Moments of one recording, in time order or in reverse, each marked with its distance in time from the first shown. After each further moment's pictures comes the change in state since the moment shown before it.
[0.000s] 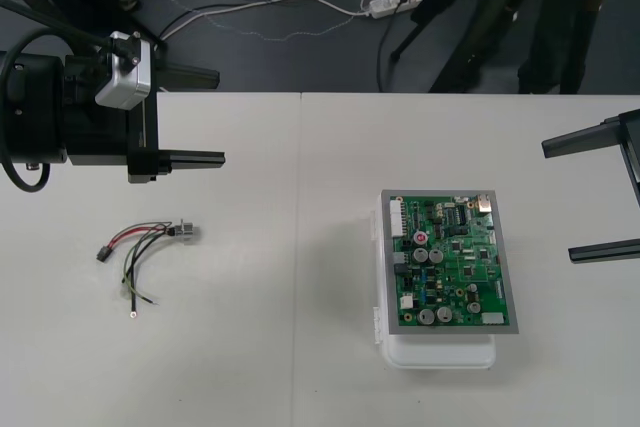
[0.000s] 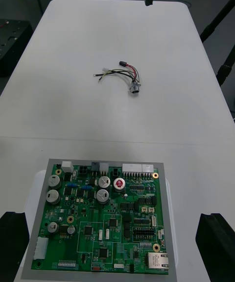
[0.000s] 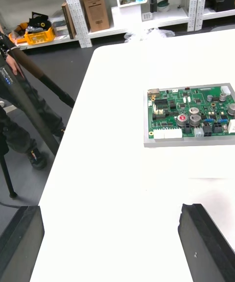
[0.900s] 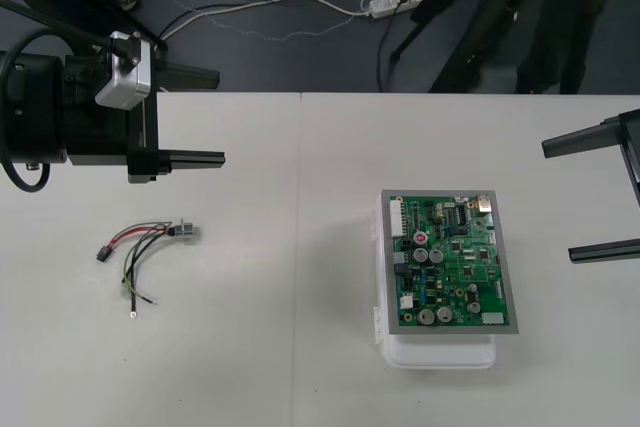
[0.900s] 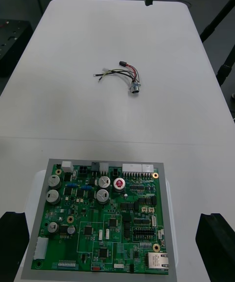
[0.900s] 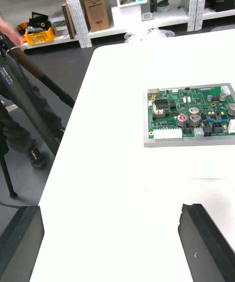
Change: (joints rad) right arm 0.000 0.000 0.000 0.000 0.000 0.000 0.000; left arm 0.000 0.000 0.000 0.000 0.000 0.000 0.000
